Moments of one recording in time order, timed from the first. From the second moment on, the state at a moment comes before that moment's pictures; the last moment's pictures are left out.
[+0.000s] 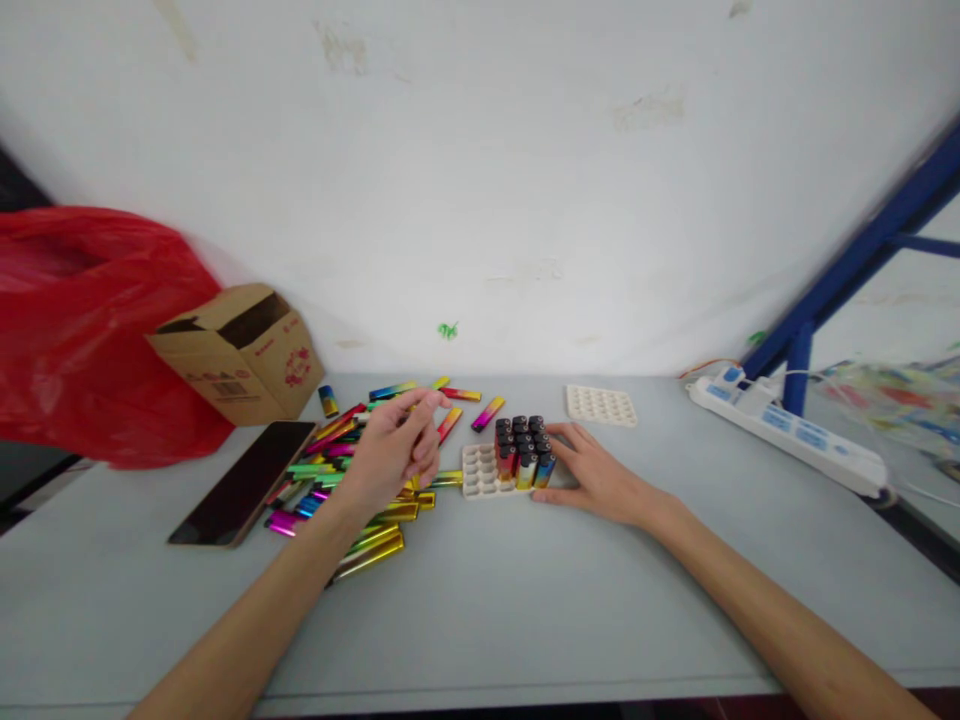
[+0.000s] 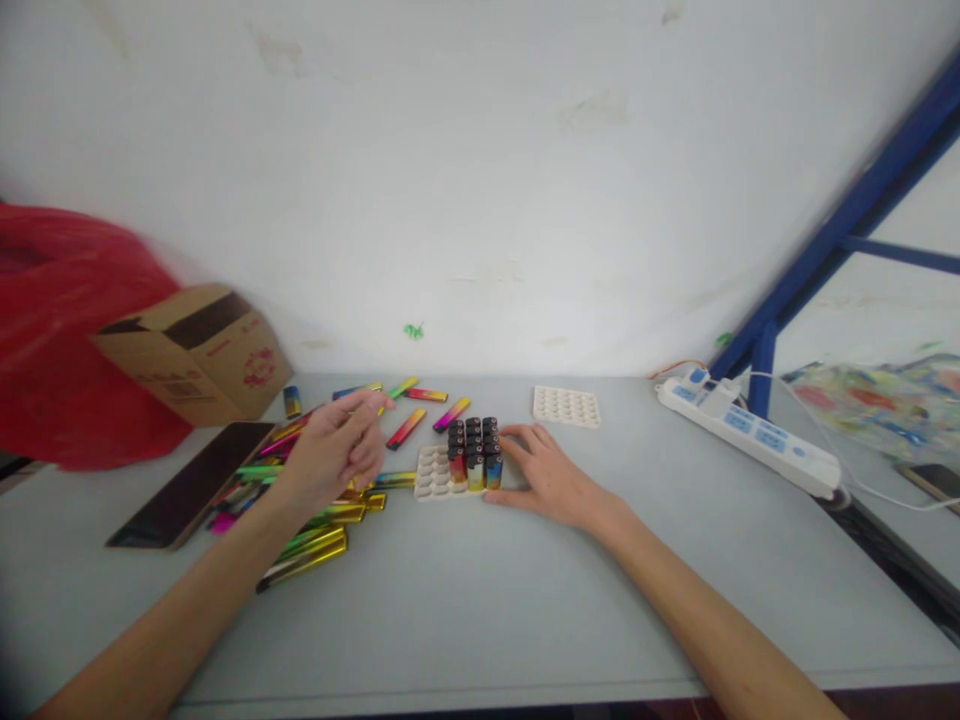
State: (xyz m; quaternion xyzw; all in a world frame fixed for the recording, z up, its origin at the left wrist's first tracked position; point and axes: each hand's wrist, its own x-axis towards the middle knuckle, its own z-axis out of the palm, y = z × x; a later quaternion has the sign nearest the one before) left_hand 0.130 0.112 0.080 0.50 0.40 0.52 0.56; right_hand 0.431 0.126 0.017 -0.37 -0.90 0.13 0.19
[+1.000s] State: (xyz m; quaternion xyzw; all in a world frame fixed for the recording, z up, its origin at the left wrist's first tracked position) left_hand 0.137 0.106 0.078 0.61 0.43 0.36 0.55; right_hand 0.431 0.125 0.019 -0.36 -0.90 0.14 0.20
